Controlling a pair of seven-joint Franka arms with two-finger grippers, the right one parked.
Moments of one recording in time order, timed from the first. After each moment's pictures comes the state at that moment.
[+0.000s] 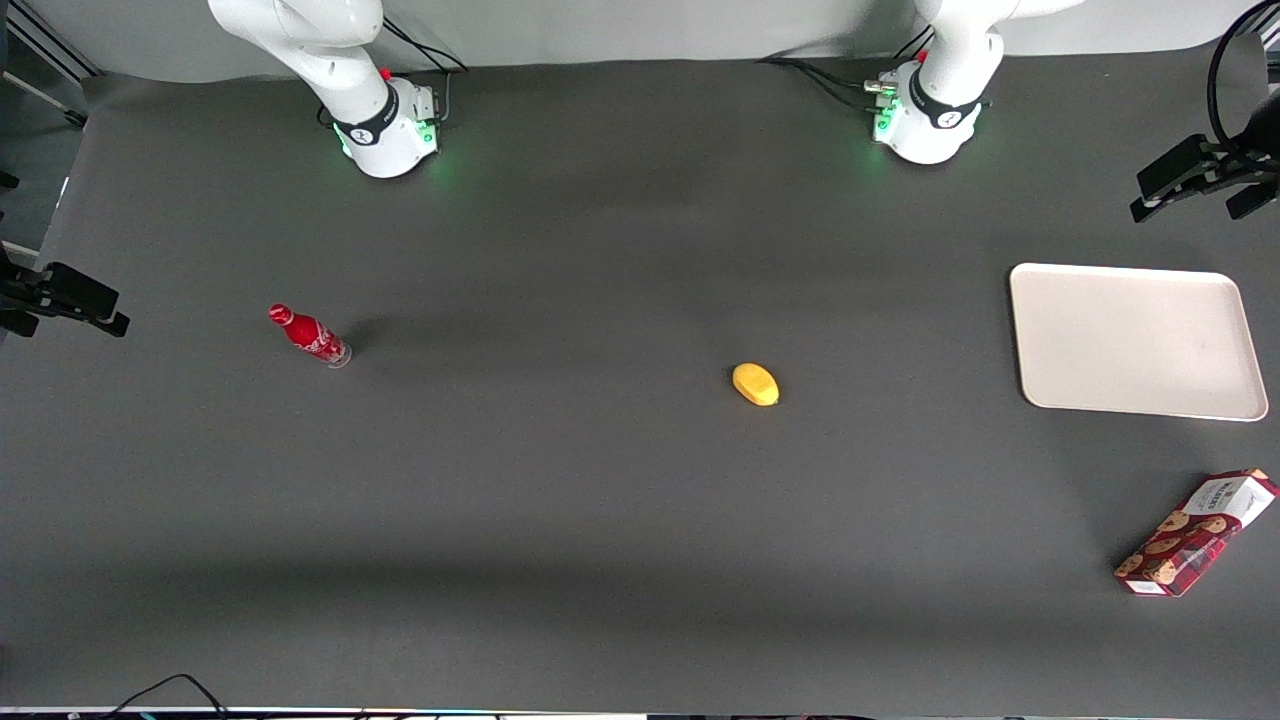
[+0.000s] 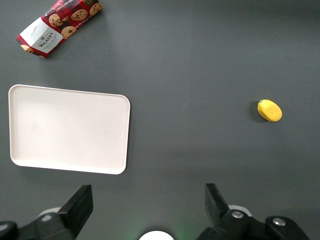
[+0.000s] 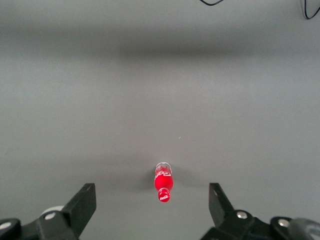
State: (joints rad) arm 0.10 -0.17 -0.07 -1.69 -0.03 1.50 0.00
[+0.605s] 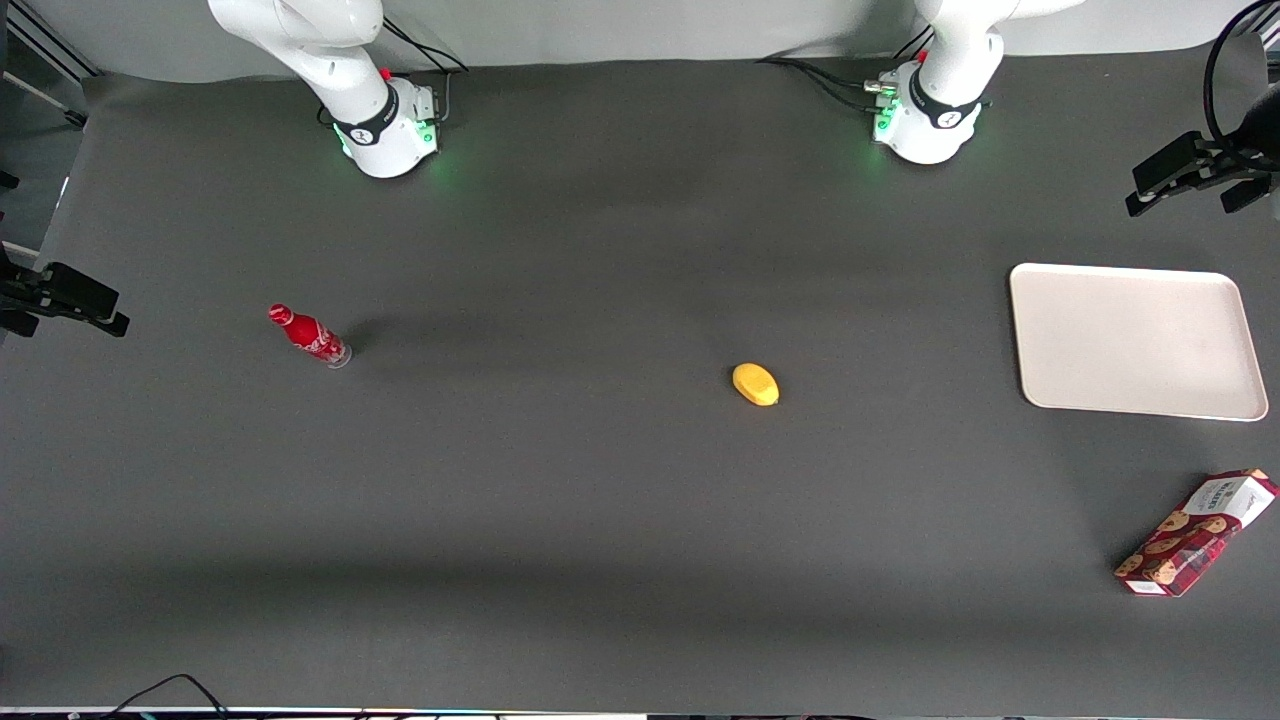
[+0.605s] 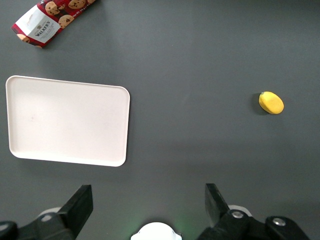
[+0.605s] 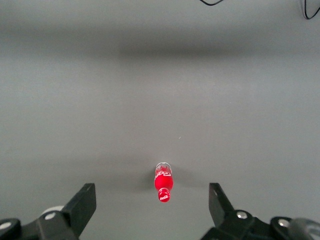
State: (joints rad) arm 0.10 -0.17 -0.07 -1.68 -0.03 1.47 0.00
